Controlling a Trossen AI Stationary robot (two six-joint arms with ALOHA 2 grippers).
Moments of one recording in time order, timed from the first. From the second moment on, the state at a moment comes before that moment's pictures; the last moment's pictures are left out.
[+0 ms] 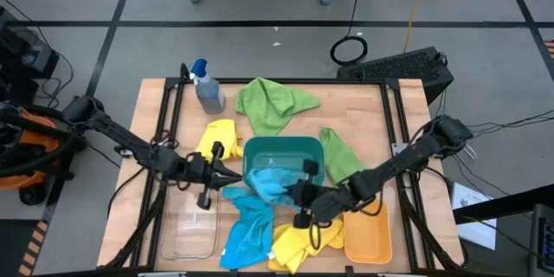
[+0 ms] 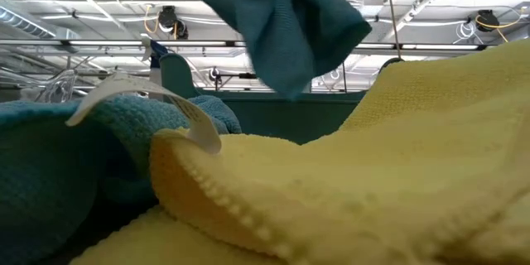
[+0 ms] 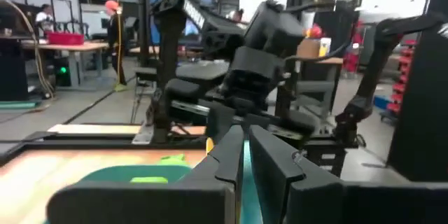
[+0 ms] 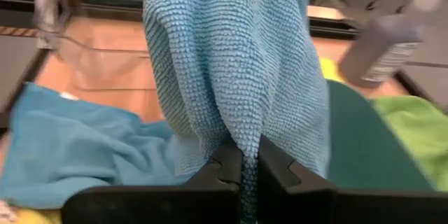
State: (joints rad) left arm -0.49 1.08 0.47 0.75 -0.32 -0.02; right arm 0.51 1.70 1.23 -0.12 0.64 0.24
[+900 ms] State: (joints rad) left arm -0.52 1.24 0.63 0.42 -0.33 -0.02; right arm 0.52 1.91 1.56 -0.25 0.89 -0.02
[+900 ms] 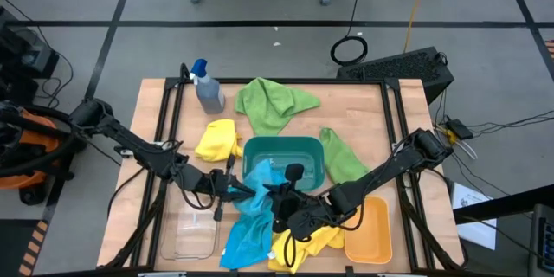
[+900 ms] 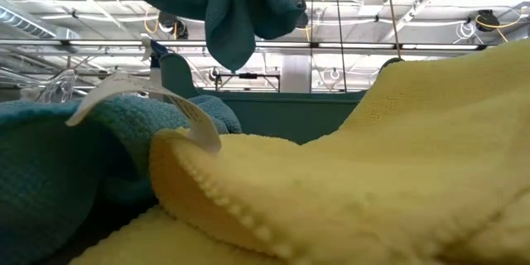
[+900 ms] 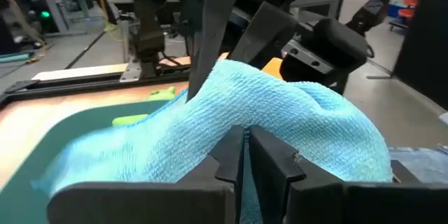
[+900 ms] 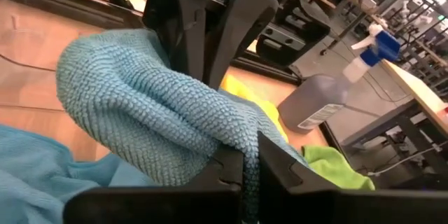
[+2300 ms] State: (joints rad) left arm -0.69 1.24 0.64 0.50 -0.51 0.29; right arm 0.54 1.91 1.56 -0.08 0.73 -0.25
